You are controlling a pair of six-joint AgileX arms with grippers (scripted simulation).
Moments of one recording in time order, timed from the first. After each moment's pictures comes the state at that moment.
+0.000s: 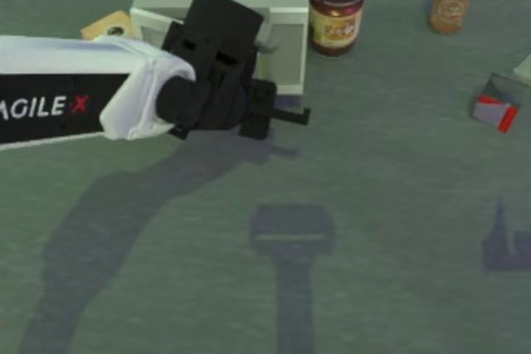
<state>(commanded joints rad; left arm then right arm) -0.59 1.87 1.17 -0.17 -0.14 -0.20 0.00 0.00 0.00 0.00 0.00 0.00</state>
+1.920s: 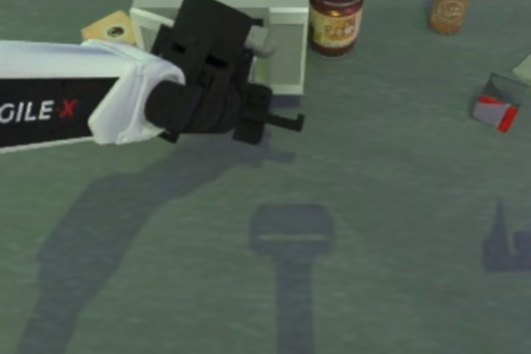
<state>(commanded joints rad) -0.57 1.85 1.14 -0.16 -0.10 -0.16 0.00 0.00 0.00 0.00 0.00 0.00</state>
